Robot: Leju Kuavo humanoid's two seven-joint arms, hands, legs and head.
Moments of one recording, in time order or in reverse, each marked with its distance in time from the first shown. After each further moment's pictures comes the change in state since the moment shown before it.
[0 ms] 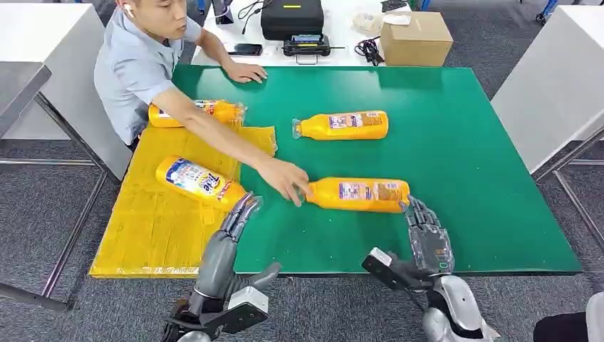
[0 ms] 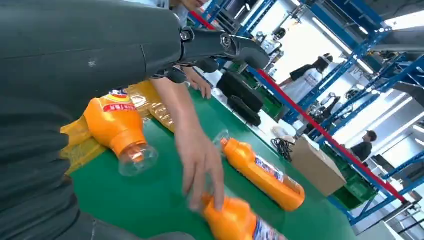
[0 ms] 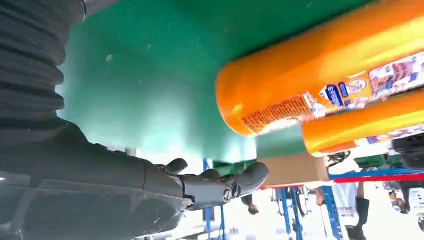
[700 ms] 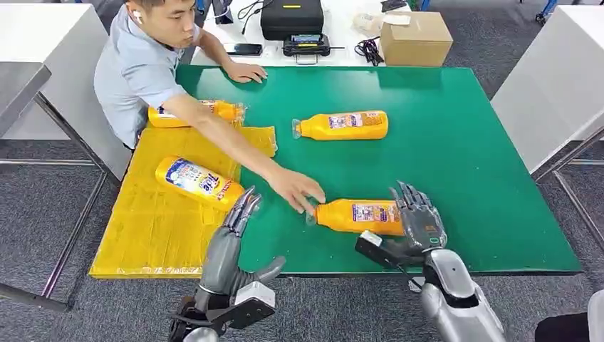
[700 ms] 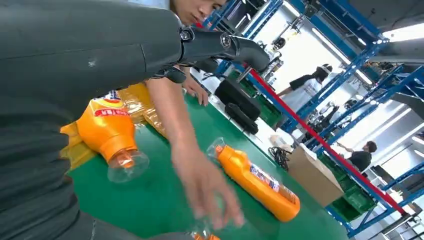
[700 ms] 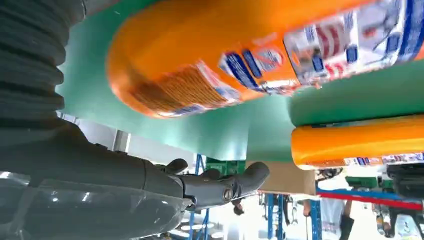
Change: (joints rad) left arm -0.024 -0.039 0.005 0.033 -0.021 0.033 -0.006; right arm -0.176 -0.069 0.130 0.108 0.001 0.120 0.100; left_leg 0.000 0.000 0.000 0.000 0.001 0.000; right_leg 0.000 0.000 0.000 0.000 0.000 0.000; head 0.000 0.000
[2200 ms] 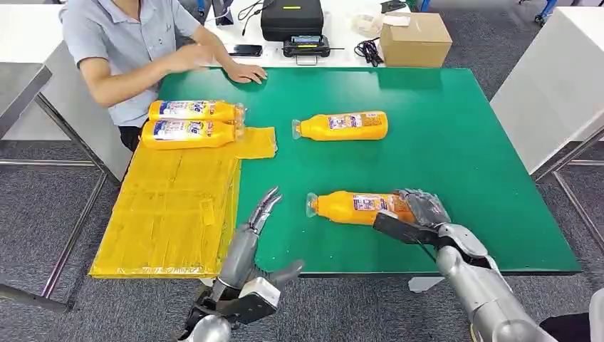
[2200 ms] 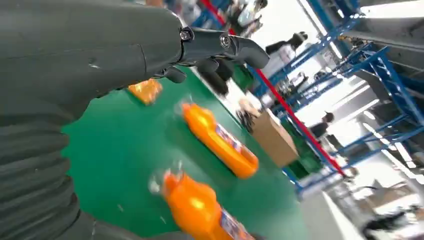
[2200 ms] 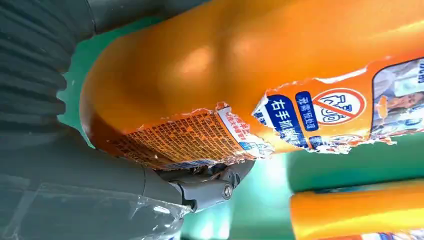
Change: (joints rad) left arm -0.096 -0.007 -0.090 0.127 0.296 -0.064 -0.126; right arm -0.254 -0.074 0.082 0.414 -0.389 0.212 -0.263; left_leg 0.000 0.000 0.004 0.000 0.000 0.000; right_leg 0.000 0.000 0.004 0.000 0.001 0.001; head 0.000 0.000
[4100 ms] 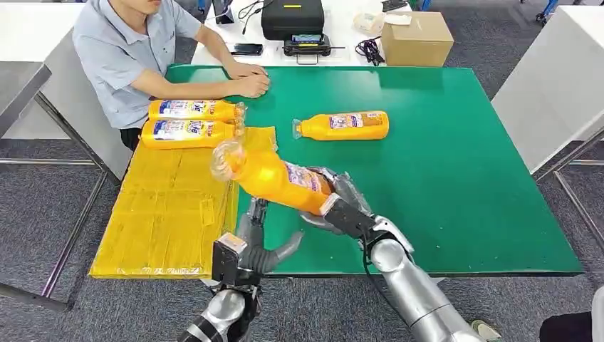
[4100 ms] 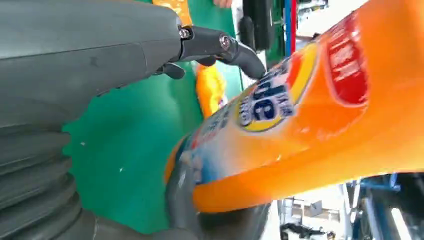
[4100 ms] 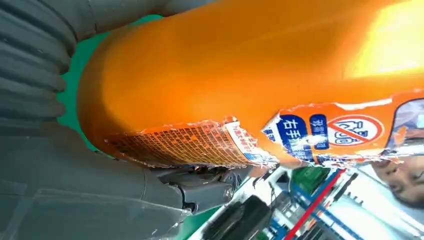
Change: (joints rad) left arm -0.157 -0.096 -0.021 0.337 0.640 -0.046 -0.245; right arm 0.041 0.273 0.118 -0.305 -0.386 0.071 -0.114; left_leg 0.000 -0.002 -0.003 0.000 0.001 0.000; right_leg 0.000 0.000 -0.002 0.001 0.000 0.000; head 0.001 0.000
